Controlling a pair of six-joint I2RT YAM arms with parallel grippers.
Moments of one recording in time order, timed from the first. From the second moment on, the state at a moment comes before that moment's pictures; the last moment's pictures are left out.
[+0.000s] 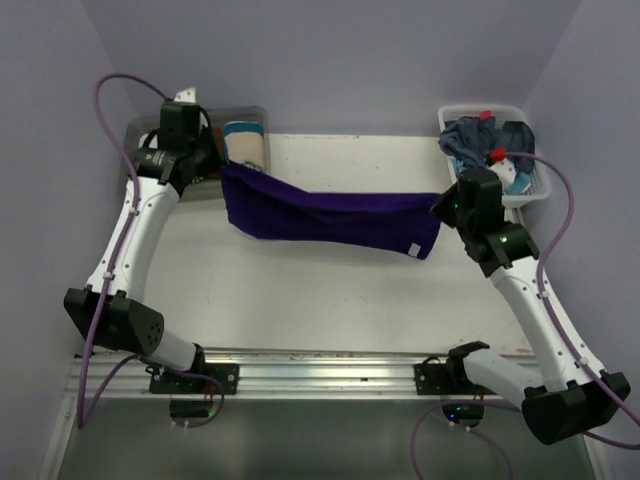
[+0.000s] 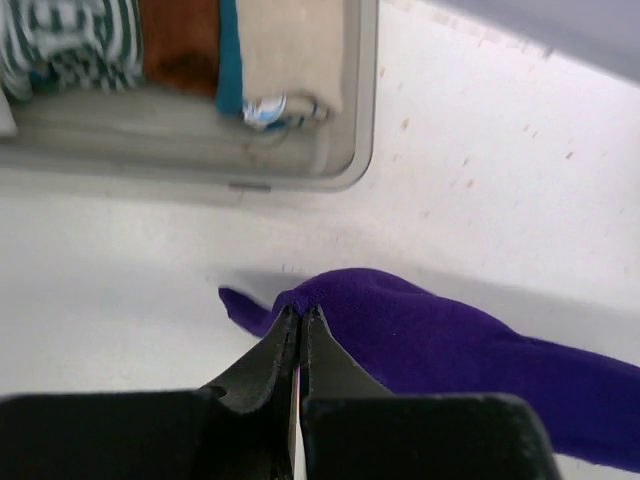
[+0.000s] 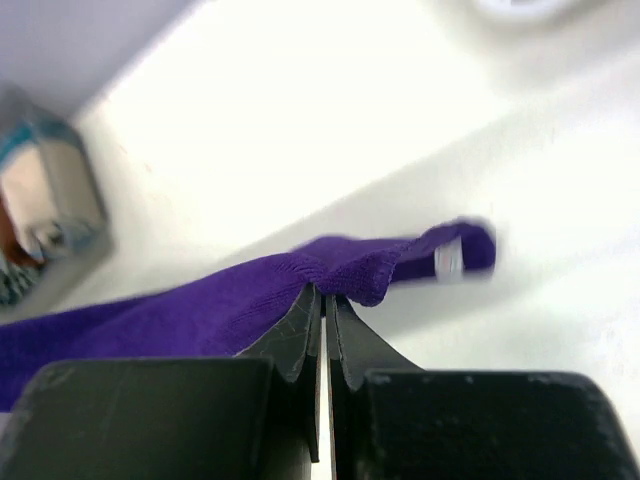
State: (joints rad) left arm -0.17 1.50 1.57 -0.79 -0.10 -0.44; right arm 0.30 1.03 1.04 -0.60 0.31 0.79
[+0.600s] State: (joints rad) left arm -0.15 1.20 1.80 -0.81 -0.11 -0.38; right arm 0.28 0.87 1.44 -0.69 0.37 0.53
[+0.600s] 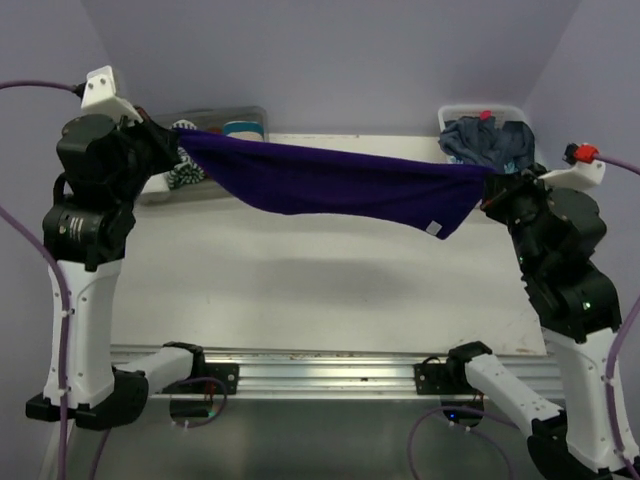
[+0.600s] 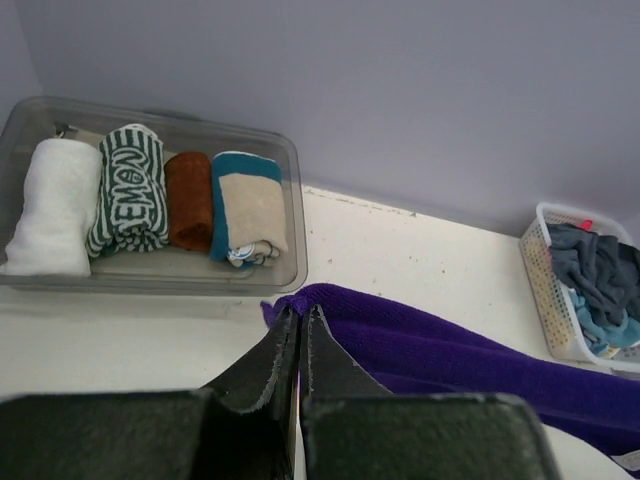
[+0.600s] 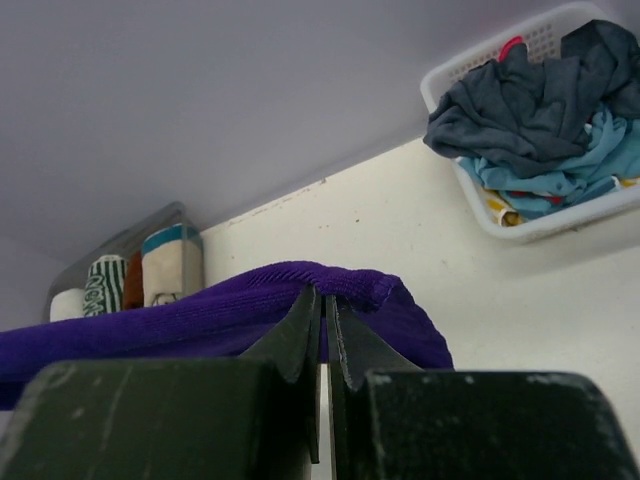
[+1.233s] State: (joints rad) left arm -0.15 1.06 1.42 -0.96 -0.11 -0.40; right arm 0.29 0.75 1.21 -0.92 0.35 0.51
